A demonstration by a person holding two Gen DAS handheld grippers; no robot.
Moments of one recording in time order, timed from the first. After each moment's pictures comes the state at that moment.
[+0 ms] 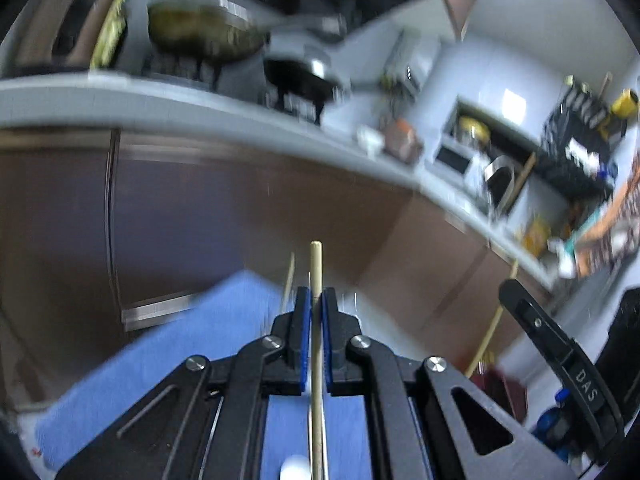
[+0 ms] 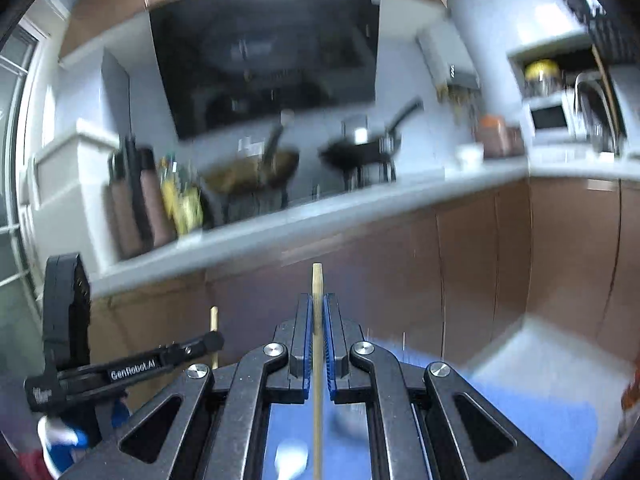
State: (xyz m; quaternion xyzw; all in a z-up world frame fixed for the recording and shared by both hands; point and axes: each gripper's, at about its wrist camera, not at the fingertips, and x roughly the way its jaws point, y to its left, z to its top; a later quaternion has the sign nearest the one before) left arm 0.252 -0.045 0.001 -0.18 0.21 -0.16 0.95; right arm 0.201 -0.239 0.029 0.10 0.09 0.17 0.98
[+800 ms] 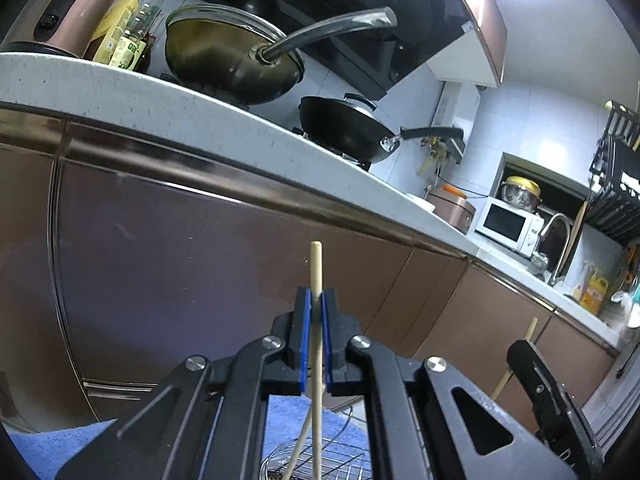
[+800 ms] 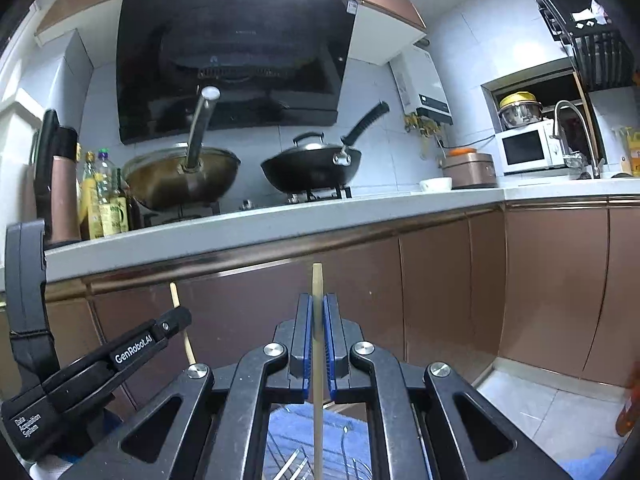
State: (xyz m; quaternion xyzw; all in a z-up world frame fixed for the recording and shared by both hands) left arm 0.399 -0.095 -0.071 -0.19 0.11 -0.06 0.97; right arm 0.333 -0.247 -0.056 0.07 0.04 0.08 0.99
